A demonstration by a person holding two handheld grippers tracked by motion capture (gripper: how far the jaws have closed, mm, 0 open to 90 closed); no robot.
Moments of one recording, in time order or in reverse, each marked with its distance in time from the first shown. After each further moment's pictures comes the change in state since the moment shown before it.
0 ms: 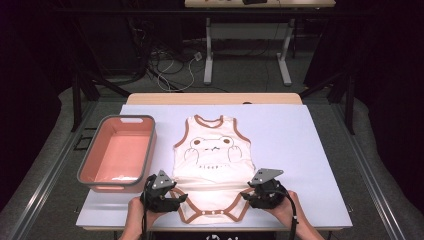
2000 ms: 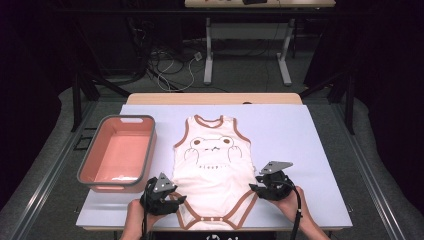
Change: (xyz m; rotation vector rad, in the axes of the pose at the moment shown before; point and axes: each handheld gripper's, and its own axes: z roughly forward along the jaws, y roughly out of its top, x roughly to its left) left arm 0.009 -0.008 -0.003 0.023 0.100 -0.037; right arm -0.037 -0.012 0.003 0.014 -0.076 0.160
